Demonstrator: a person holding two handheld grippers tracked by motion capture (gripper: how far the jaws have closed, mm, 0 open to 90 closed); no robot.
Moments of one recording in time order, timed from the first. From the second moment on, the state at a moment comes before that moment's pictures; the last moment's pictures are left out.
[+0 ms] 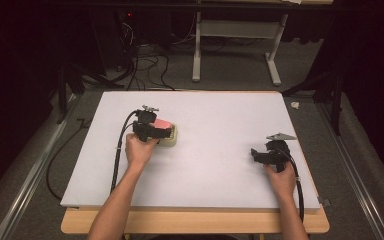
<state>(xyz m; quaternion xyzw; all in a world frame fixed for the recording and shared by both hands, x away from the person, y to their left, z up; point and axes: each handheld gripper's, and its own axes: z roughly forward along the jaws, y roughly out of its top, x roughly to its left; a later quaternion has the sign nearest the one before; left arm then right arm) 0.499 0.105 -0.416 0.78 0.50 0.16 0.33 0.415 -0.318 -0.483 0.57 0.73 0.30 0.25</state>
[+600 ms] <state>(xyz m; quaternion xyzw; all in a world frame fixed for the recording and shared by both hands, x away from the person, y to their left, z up) 0.514 0.101 -0.437 0.78 0.52 0.15 0.30 0.415 -0.318 -0.483 0.57 0.73 0.30 0.25</state>
